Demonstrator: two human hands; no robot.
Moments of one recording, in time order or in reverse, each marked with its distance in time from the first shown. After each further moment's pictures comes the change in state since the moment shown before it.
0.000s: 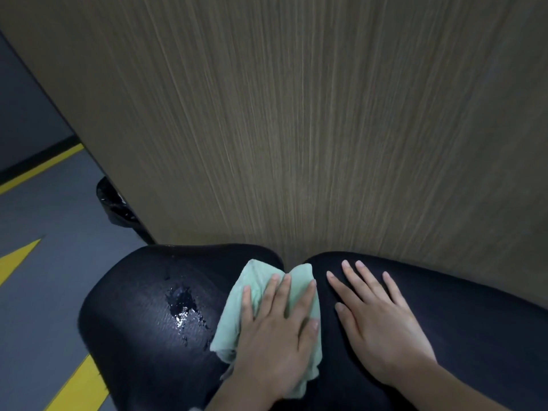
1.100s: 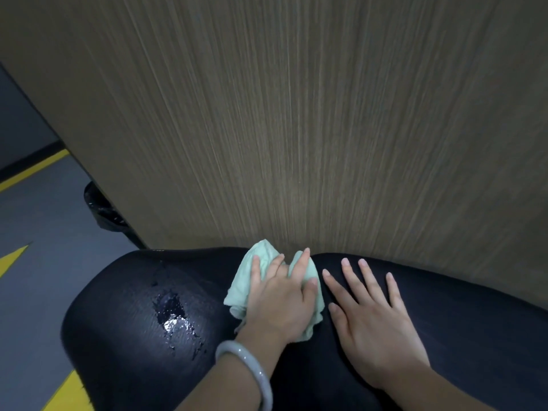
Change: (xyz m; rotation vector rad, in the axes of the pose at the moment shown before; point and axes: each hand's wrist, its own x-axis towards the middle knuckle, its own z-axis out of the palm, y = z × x) left_hand 0.064 0.016 -0.014 0.017 0.039 -0.015; right_hand 0.004 -0.001 0.002 0.000 0.009 0.068
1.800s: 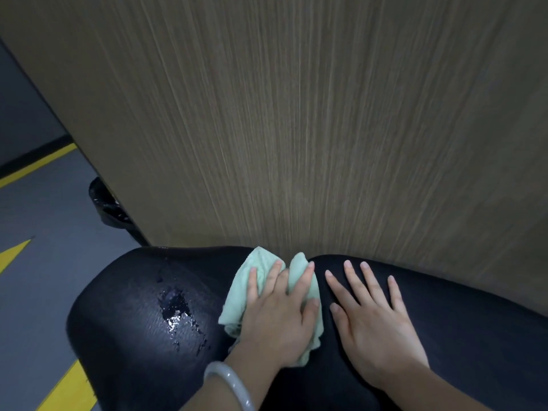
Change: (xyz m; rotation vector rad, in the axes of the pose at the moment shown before) left_hand -0.028 -0.008 0.005 0.013 0.004 0.007; right_hand -0.002 -0.002 0.001 0.007 0.004 0.016
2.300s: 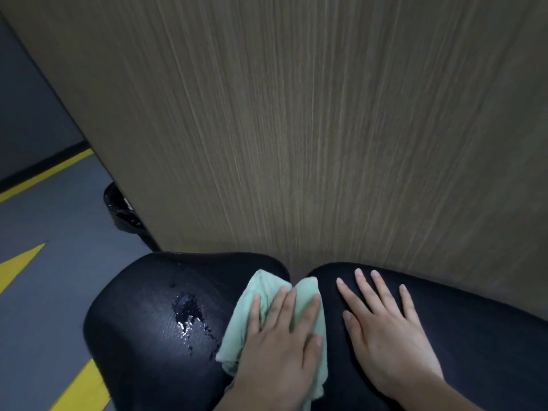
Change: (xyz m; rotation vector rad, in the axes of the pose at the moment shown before) left_hand -0.037 -0.015 0.008 0.000 0.037 0.109; right_hand 0.002 -0.002 -0.004 0.021 -0.041 0.031
